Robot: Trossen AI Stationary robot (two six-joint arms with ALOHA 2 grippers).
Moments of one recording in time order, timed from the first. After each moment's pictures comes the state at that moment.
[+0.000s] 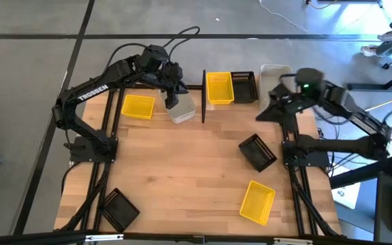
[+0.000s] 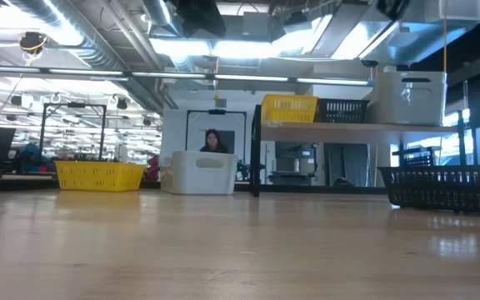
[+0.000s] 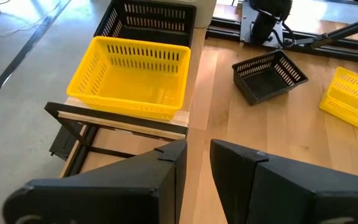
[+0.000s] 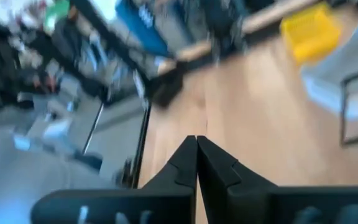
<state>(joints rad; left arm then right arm) 0.48 1.48 1.65 -0.75 0.22 0.12 -0.48 0.87 1.19 -0.80 -0.73 0.22</state>
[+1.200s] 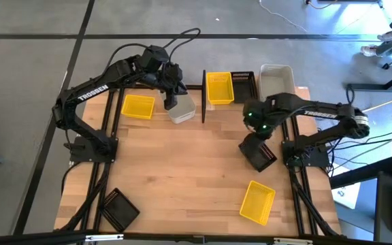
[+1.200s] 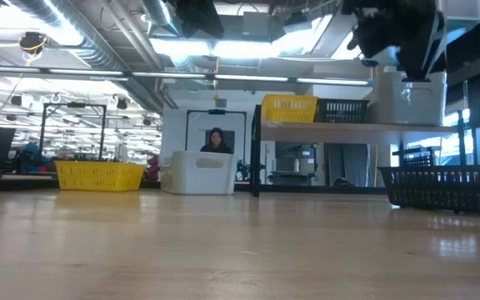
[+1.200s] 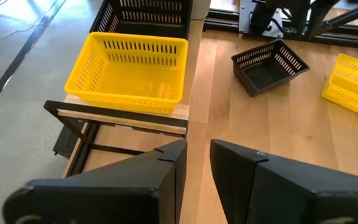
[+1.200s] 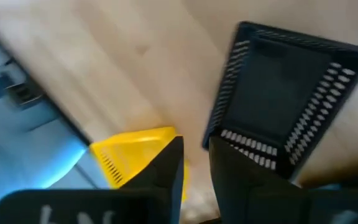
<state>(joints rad) 0.48 1.48 1.64 -0.77 0.22 0.17 -0.20 1.30 1.19 -1.31 -0.39 0.58</state>
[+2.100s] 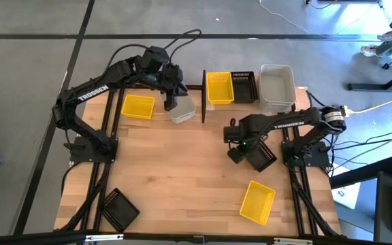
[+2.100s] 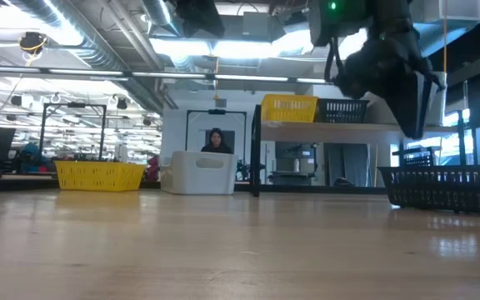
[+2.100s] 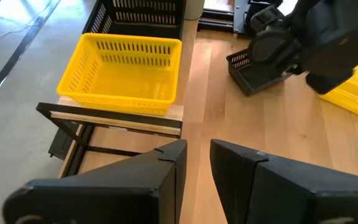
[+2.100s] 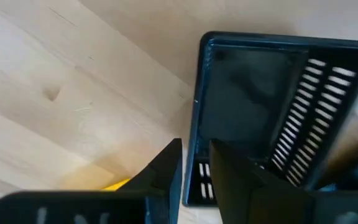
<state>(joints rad) 0.47 1.48 1.64 -0.77 0.23 0.17 0.02 1.60 1.17 -1.21 -0.13 0.91</state>
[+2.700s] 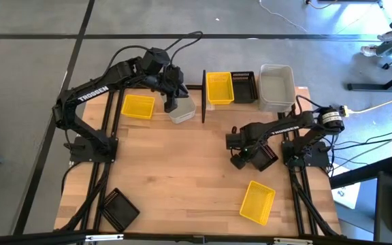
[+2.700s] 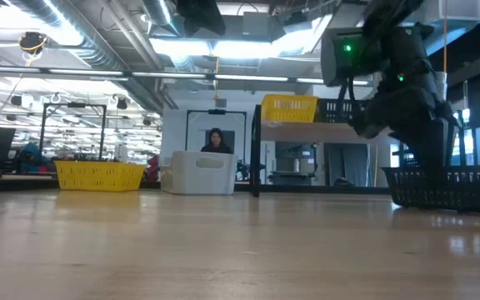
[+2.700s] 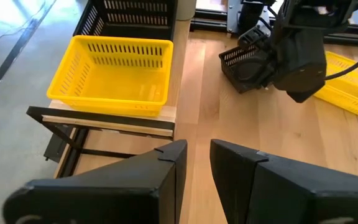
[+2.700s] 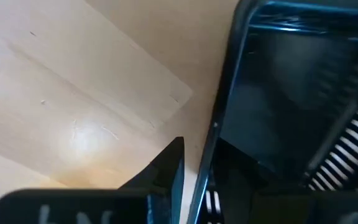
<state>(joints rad) 0.45 1.48 1.64 -0.77 0.23 0.17 0.03 1.62 0.94 -0.98 -0.18 0.88</state>
